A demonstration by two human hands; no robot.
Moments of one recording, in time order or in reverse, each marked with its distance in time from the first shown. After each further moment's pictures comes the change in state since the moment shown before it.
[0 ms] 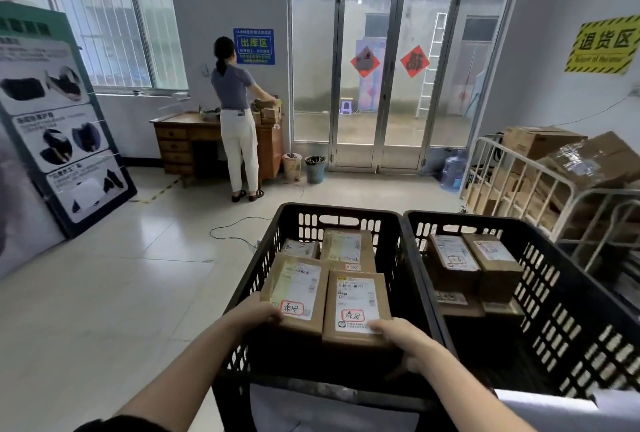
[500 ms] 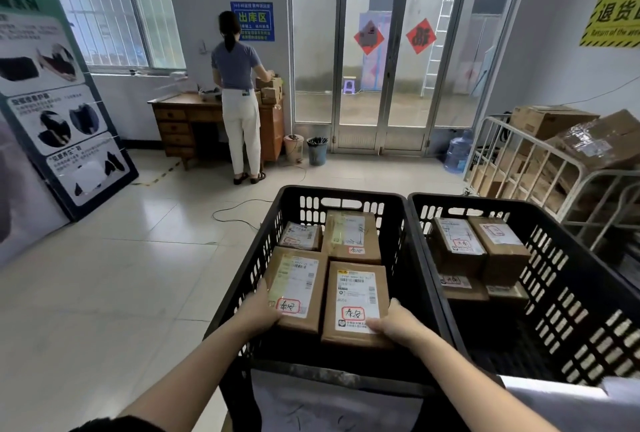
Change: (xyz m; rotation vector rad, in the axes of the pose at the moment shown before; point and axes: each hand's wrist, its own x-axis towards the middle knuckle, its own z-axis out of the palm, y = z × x) left_hand 0.012 -0.022 0.015 0.381 0.141 0.048; right_hand 0.022 0.007 0.005 -0.424 0.084 -0.154
